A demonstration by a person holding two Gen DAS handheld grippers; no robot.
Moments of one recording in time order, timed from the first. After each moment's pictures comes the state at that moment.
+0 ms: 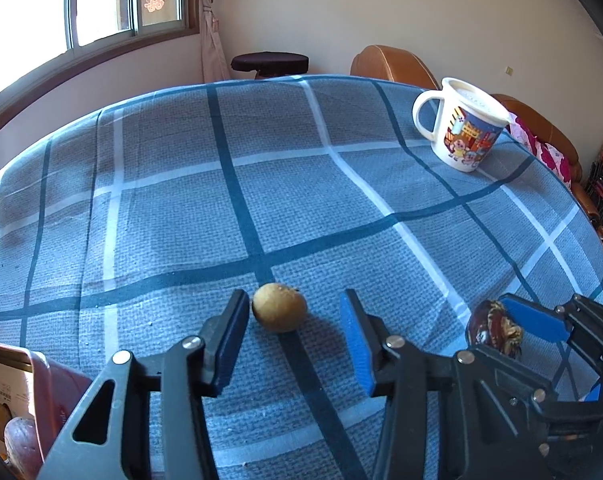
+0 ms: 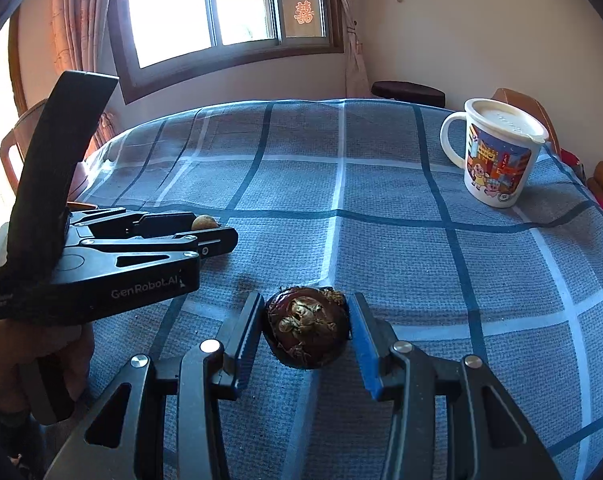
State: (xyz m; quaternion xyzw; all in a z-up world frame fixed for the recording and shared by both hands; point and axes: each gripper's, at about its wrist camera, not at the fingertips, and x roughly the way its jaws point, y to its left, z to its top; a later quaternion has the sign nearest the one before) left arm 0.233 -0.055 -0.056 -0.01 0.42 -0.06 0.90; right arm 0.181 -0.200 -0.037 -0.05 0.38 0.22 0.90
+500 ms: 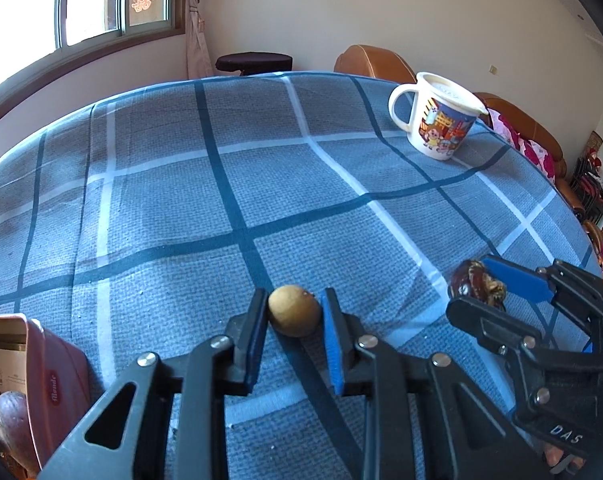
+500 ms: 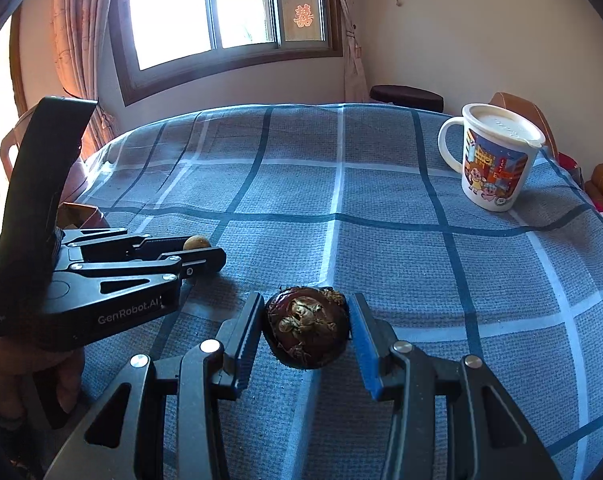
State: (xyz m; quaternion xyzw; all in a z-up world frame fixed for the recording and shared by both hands) left arm 0.204 -0.055 -0.052 -0.02 0.41 -0.09 0.90; right arm 0.177 -0.203 -0.033 -0.05 0.36 0.22 0.90
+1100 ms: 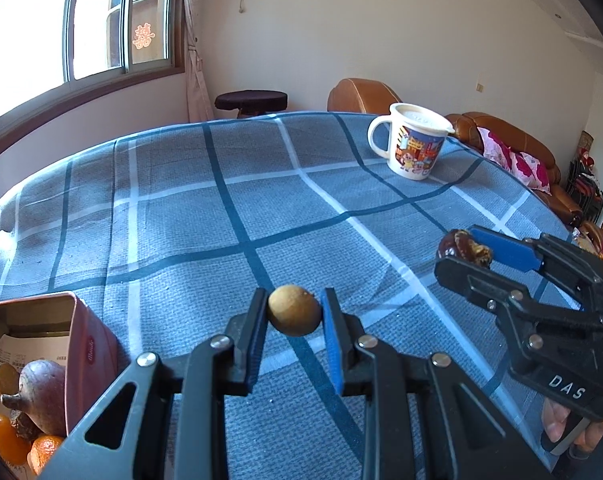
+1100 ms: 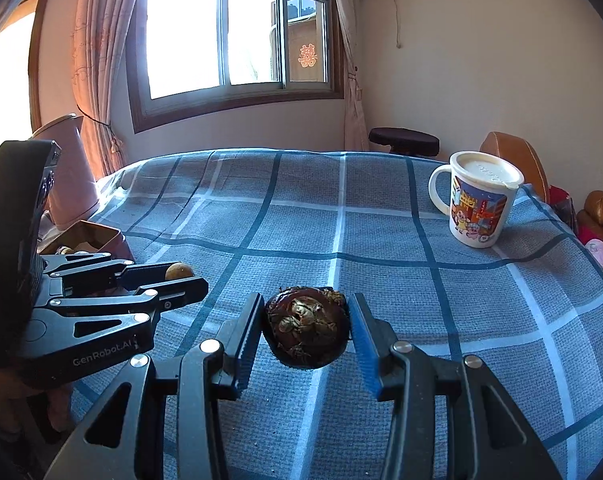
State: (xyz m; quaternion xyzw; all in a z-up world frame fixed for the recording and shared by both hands) left arm 0.160 -0.054 -0.033 0.00 0.35 -0.10 0.93; right arm 0.145 -0.204 -0.013 -0.06 0.28 0.21 0.93
